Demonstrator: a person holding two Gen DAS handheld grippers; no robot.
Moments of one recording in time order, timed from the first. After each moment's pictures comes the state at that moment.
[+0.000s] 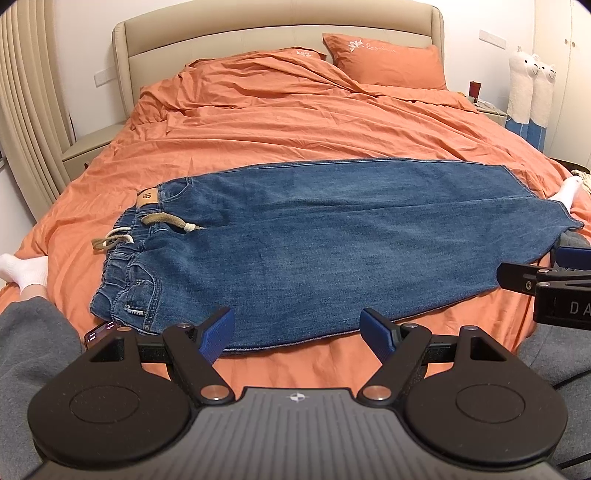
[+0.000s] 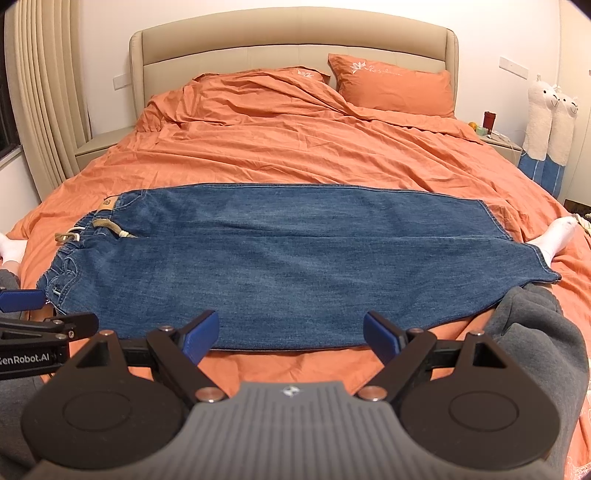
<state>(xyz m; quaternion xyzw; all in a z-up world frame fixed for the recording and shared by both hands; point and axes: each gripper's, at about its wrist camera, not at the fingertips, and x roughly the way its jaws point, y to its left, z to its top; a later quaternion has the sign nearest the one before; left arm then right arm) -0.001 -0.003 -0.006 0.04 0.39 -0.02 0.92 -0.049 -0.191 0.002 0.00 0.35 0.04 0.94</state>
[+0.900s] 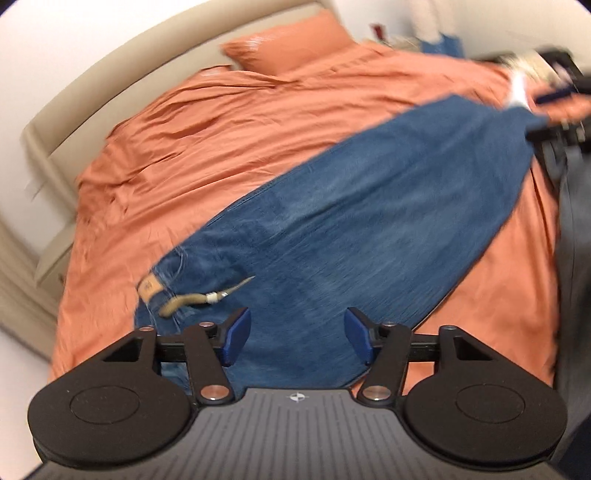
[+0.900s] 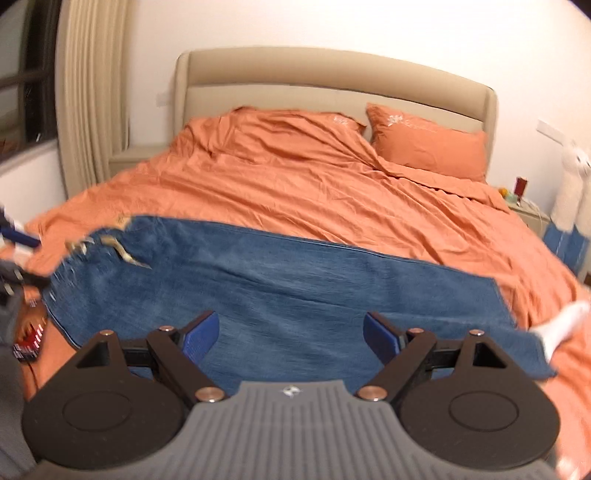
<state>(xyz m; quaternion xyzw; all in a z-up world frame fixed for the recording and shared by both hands) 0.052 0.041 0.015 0.26 0.37 -0.15 0.88 -0.012 -0.246 0.028 -0.07 0.28 0.11 0.95</state>
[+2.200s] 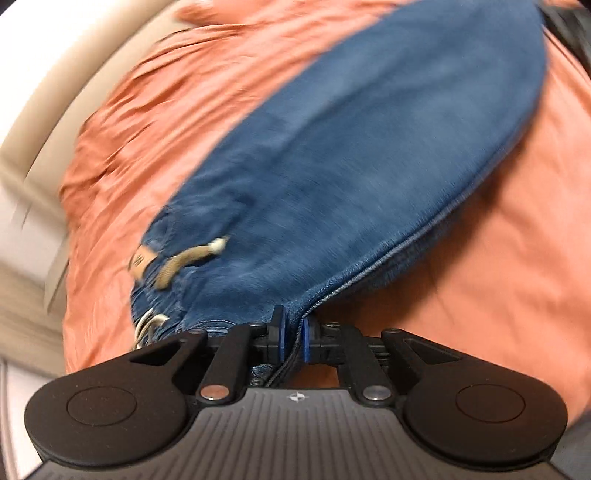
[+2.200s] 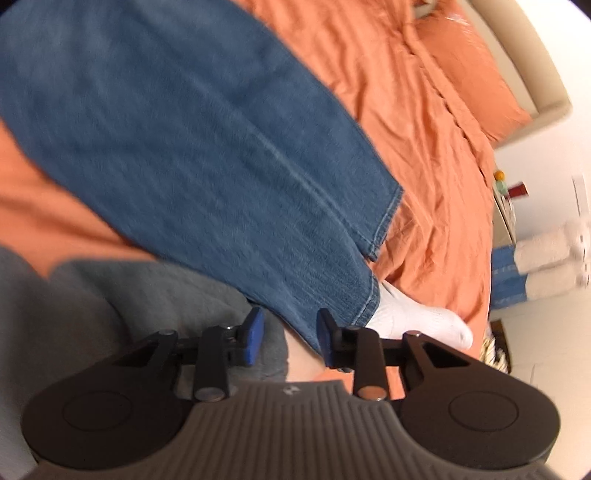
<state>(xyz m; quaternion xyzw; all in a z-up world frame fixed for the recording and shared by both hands) 0.119 0.092 -0.092 0.36 0.41 -0.13 0.83 0.114 -0.463 -0.056 -0.42 0.49 0.10 0.76</state>
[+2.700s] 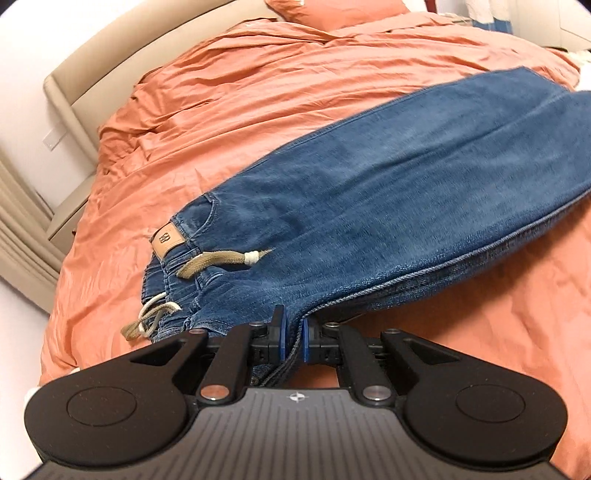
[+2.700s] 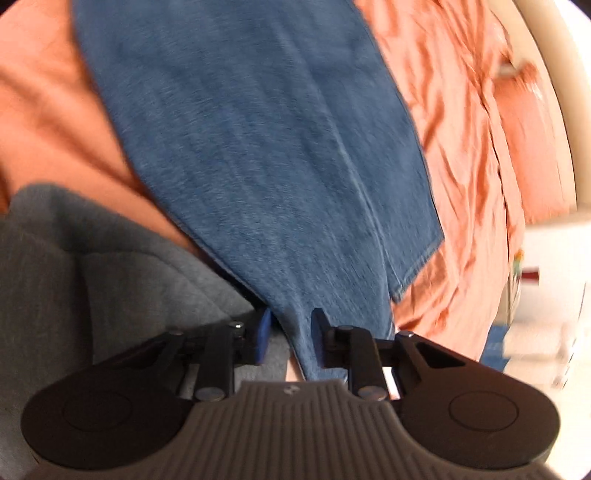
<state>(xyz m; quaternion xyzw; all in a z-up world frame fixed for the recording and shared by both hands) 0.117 0.095 -0.067 0.23 0.40 -0.06 0.88 0.117 -0.455 -0.108 -0.55 0.46 0.18 0.68</state>
